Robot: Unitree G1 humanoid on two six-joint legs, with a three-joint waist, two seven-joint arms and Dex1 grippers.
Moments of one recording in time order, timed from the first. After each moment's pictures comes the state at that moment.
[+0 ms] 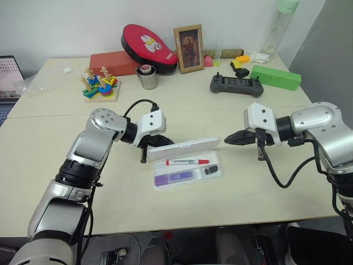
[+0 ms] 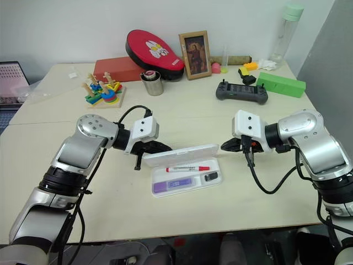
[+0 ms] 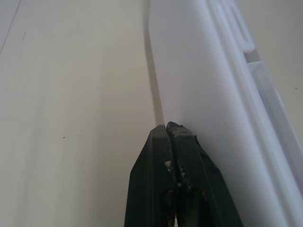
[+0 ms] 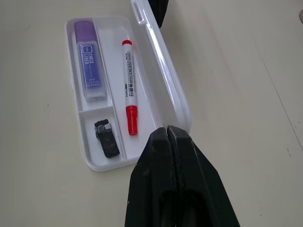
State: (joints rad) left arm -0.73 0.67 -0.24 0.09 -0.07 0.41 -1.36; right arm -0.69 -0.90 0.22 -0.23 0.22 0.52 1.28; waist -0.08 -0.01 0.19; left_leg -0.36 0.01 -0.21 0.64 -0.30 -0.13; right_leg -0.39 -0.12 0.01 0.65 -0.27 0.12
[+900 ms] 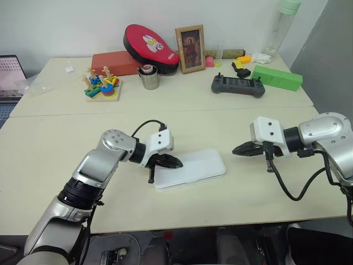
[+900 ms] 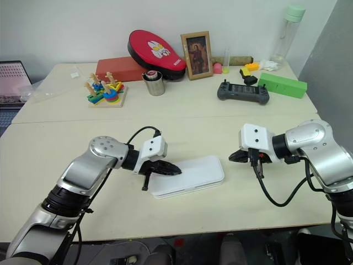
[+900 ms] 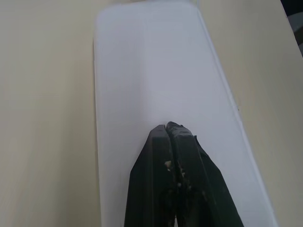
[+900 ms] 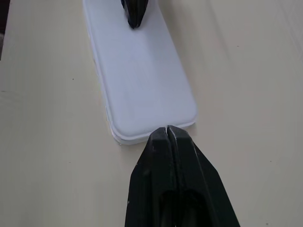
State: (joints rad) left arm -0.60 0.66 -0.33 -0.06 -0.16 0.54 -1.30; right arm -0.60 -0.97 0.20 -0.31 0.26 0.53 1.28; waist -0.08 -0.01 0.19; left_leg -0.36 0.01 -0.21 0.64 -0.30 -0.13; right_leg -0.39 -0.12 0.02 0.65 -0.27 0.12
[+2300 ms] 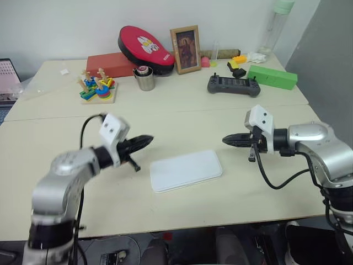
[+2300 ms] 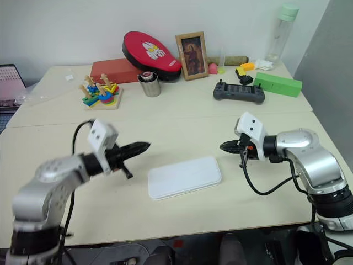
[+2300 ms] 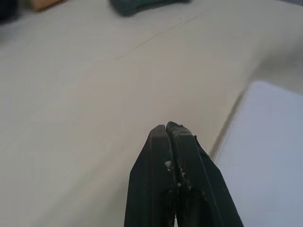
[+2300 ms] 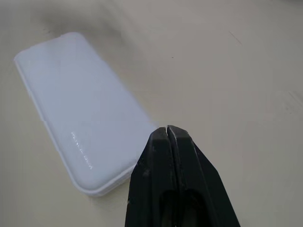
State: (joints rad) left arm -0.08 0.53 0.27 -0.47 -0.37 0.74 -0.67; right arm -0.50 -0.77 0.11 -0.25 0.33 0.73 1.00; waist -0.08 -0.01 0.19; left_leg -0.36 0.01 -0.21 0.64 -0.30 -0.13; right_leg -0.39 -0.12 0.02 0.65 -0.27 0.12
